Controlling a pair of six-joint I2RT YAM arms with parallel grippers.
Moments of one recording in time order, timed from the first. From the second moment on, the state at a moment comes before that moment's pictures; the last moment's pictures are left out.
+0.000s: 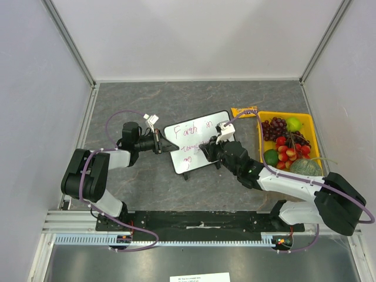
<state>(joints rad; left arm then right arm) -0.18 1.58 0.55 0.57 0.98 -0.56 0.88 1.24 0.56 0.43 0.27 0.42</state>
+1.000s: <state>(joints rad) -0.18 1.59 0.55 0.57 0.98 -0.56 0.88 1.28 0.52 0.47 0.22 0.45</state>
